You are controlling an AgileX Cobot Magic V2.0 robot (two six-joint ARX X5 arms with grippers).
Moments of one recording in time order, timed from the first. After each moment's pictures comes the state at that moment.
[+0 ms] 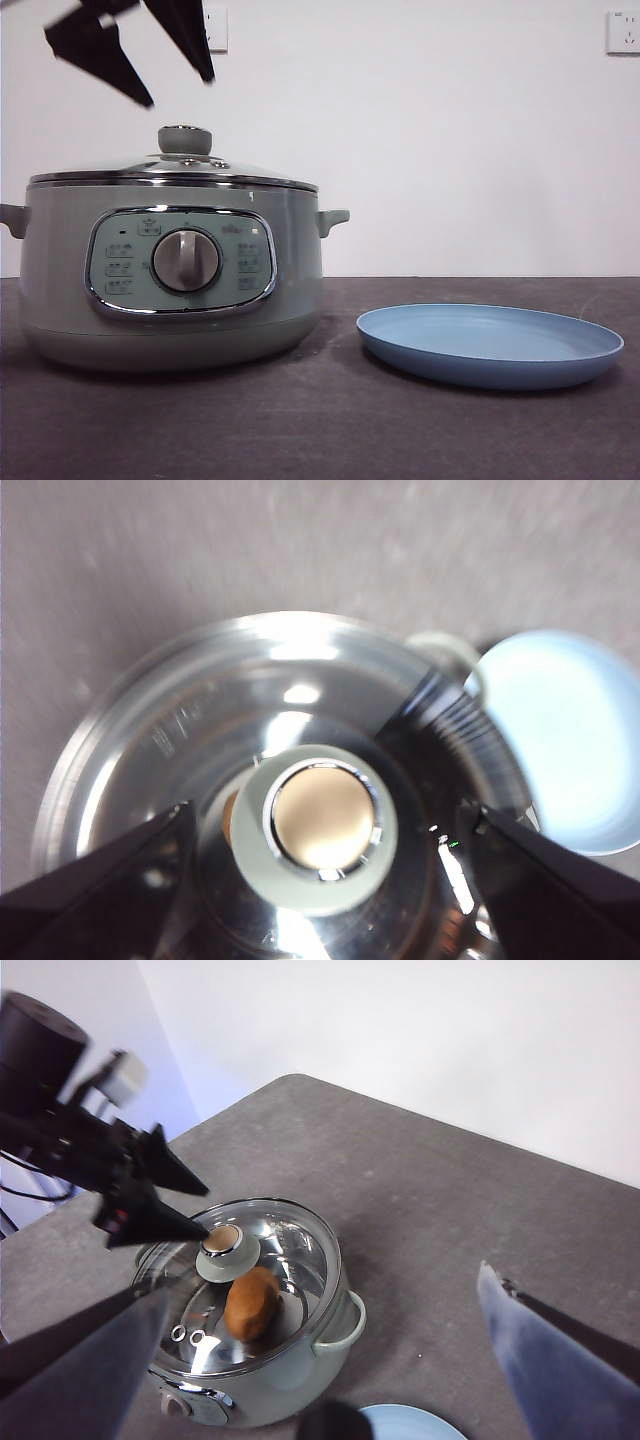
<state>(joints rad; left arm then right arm) -0.32 1.53 1.54 -0.87 0.21 0.05 0.11 1.23 1.70 -0.89 -0.67 -0.20</state>
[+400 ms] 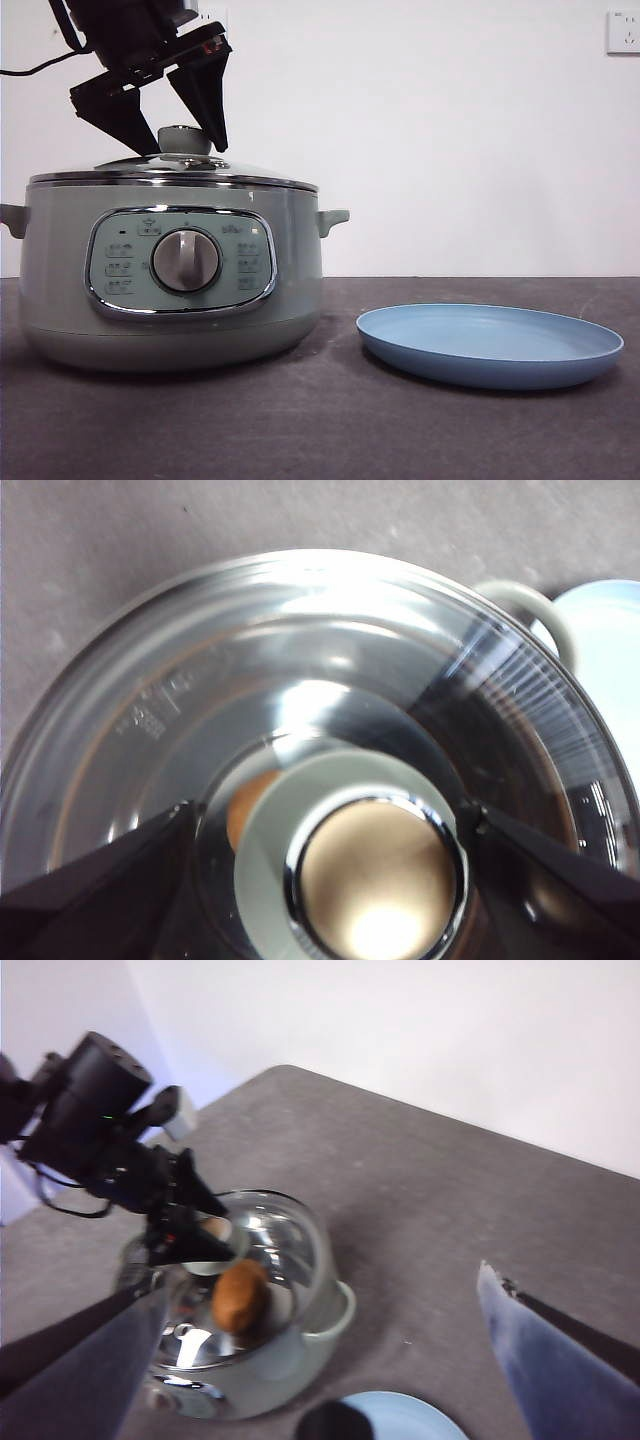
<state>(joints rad) -0.34 1.66 1.54 -0.84 0.16 0.05 0.11 1.23 1.70 -0.91 -0.62 -0.20</state>
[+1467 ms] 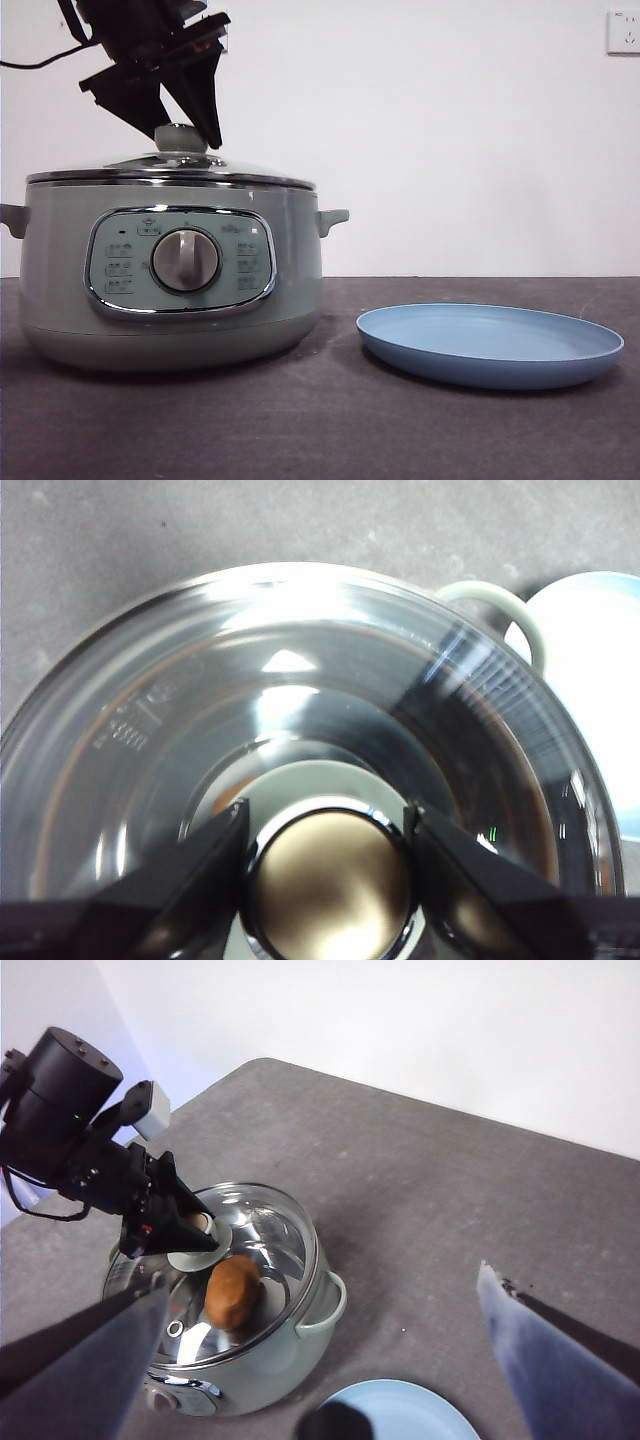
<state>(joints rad) -0.35 1.65 1.58 -0.89 0.16 0.08 0.11 1.23 1.70 -0.92 -0.60 -0.16</state>
